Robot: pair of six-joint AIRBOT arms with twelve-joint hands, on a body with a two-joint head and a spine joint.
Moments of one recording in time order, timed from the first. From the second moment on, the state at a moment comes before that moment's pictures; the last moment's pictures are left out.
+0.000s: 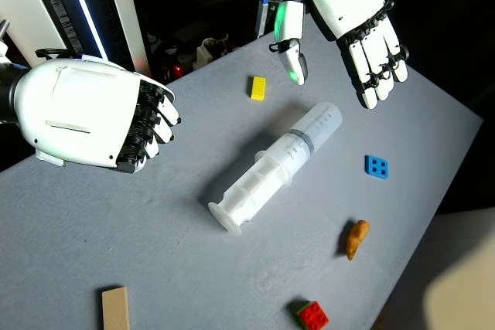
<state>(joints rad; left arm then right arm) 0.15 -0.86 0.54 1.31 1.11 -0.39 -0.59 -0.69 0.63 0.08 0.62 -0.87</state>
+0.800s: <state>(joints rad) 0.23 -0.86 0.52 1.32 1.09 -0.43 -0.59 -0.69 0.63 0.08 0.62 -0.87</state>
